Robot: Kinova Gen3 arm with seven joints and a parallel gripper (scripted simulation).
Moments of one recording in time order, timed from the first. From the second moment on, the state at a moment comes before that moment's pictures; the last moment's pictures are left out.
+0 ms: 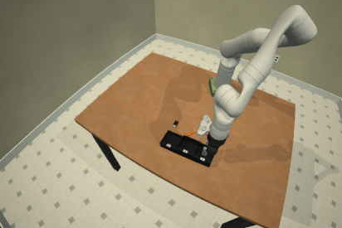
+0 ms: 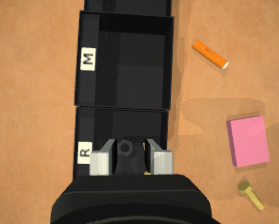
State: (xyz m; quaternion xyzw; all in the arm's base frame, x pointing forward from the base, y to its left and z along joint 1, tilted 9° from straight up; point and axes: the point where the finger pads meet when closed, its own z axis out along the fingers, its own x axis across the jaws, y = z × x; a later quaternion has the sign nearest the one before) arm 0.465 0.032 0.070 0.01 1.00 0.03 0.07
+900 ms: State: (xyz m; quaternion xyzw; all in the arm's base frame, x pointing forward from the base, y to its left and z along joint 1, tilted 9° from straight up) arm 0.460 0.029 0.107 0.01 1.00 0.03 0.07
